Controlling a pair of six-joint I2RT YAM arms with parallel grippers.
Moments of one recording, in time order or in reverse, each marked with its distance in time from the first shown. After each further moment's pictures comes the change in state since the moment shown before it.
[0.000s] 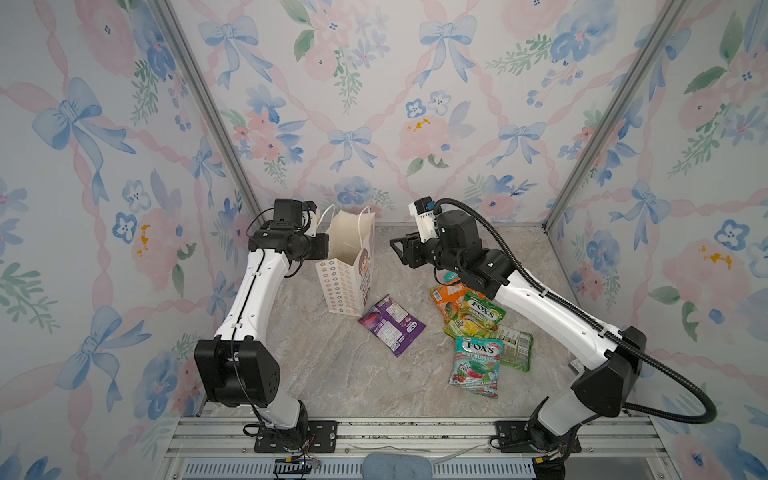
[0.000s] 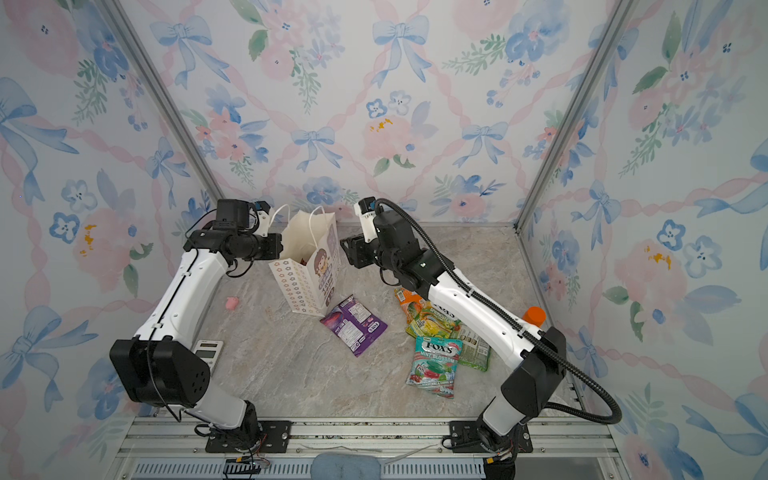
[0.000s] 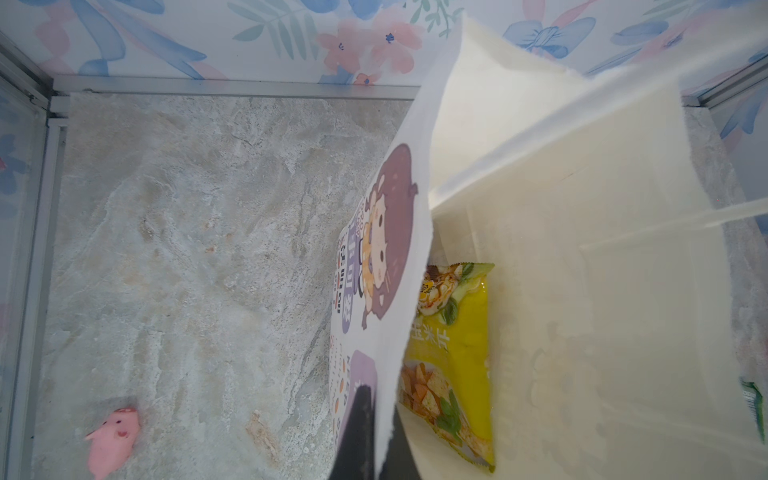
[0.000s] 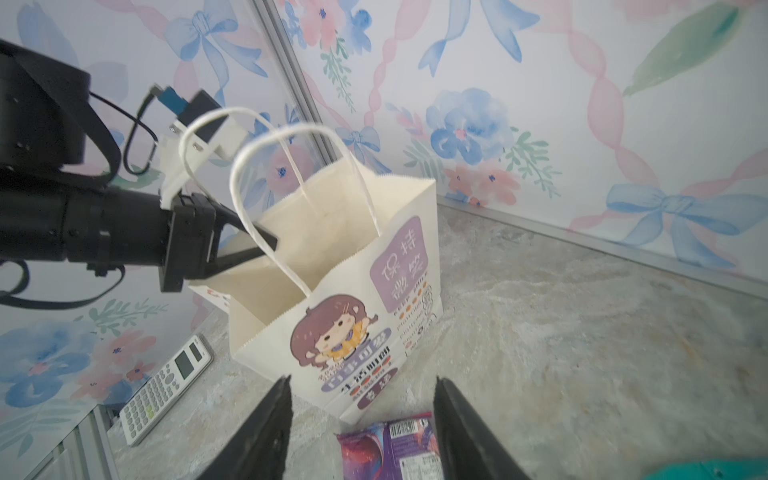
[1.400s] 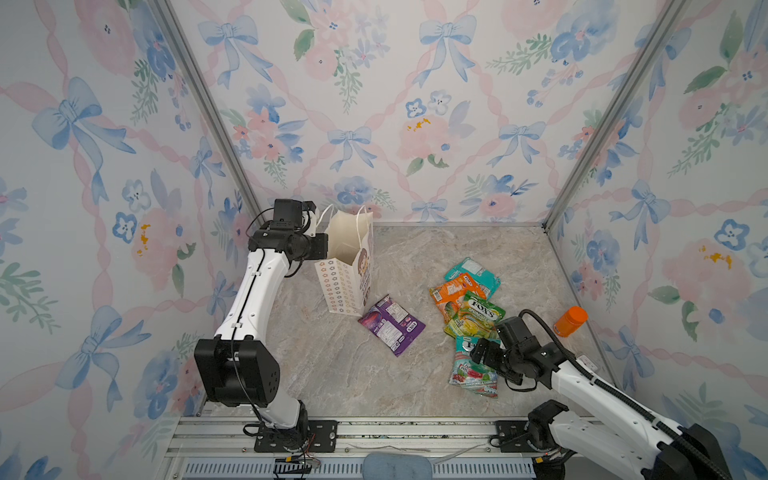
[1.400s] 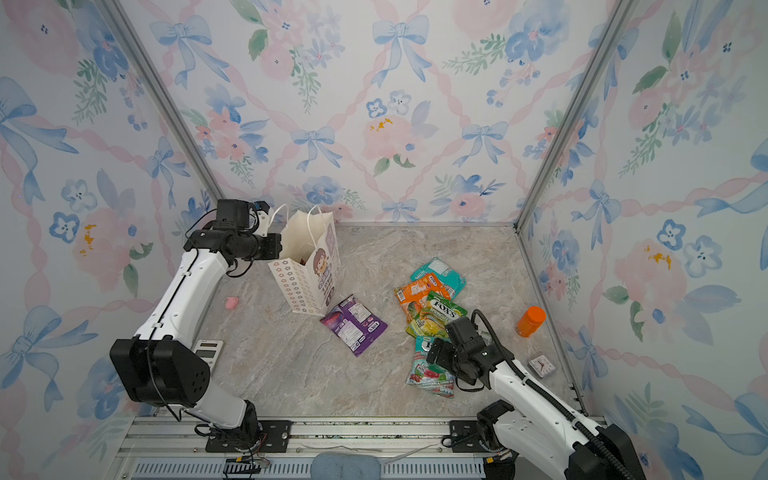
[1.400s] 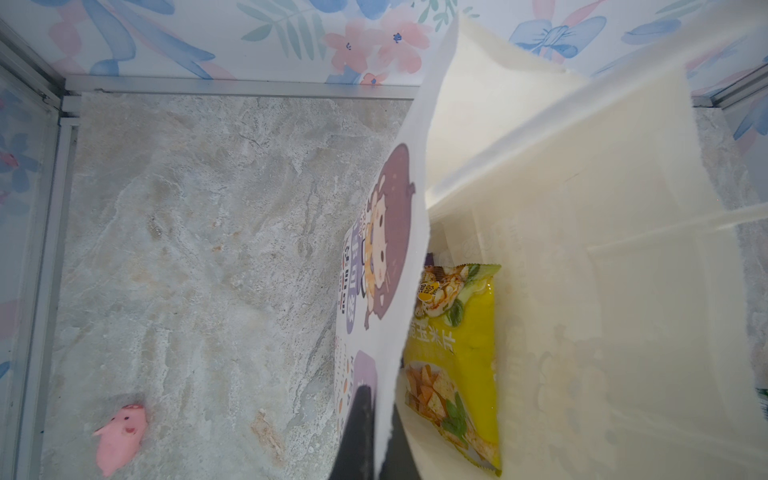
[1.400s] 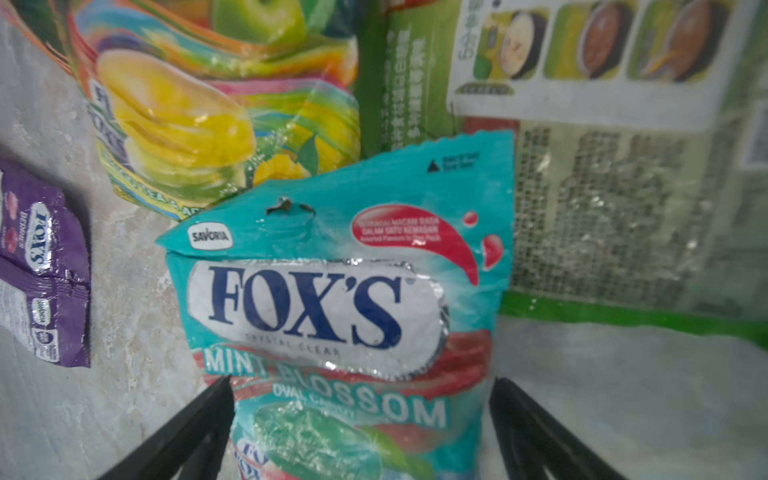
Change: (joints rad) left arm 0.001 0.000 -0.003 0.003 -0.015 0.000; right arm -0.280 -0.644 -1.115 -0.272 -0.033 0.599
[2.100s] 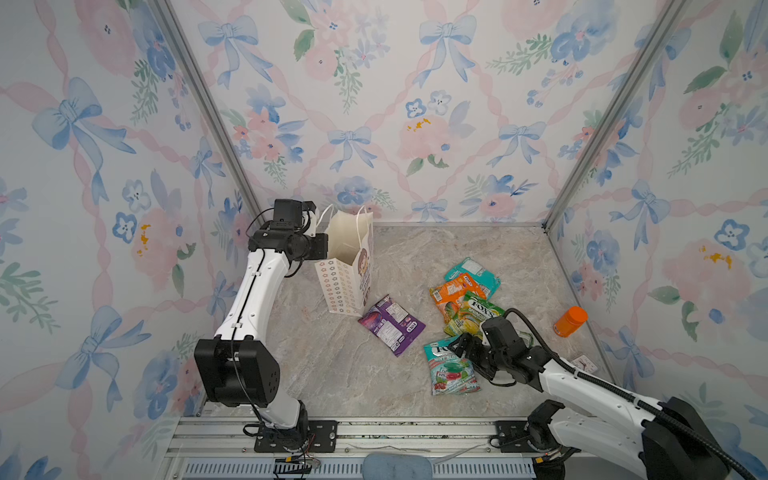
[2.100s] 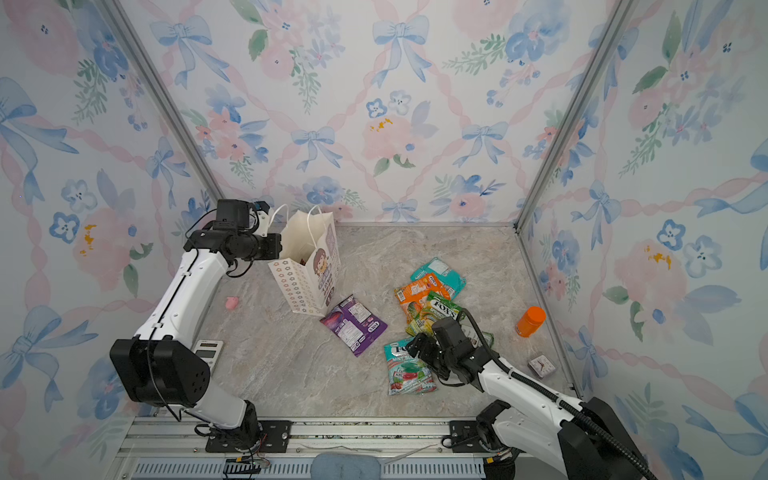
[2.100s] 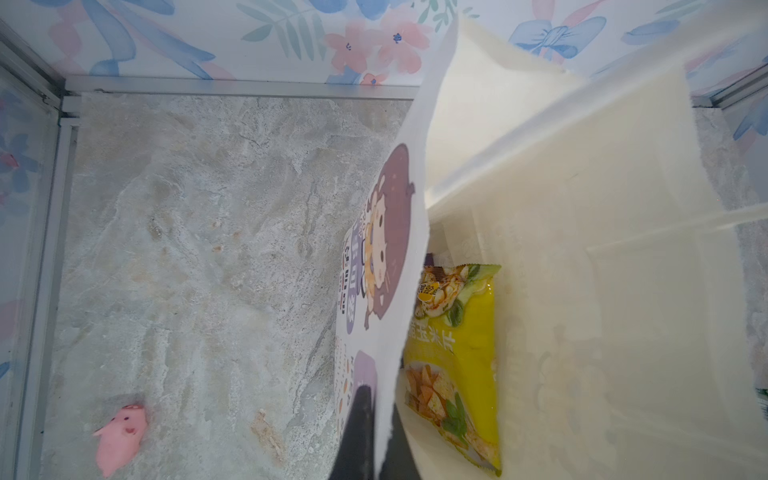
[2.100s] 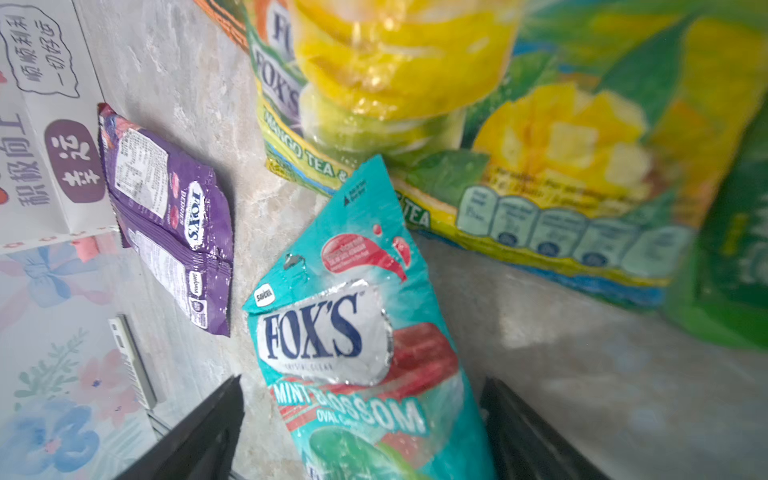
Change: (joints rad) left arm 0.000 0.000 0.000 0.000 0.000 0.000; right arm 0.132 0.102 -0.034 0.337 -0.115 0.183
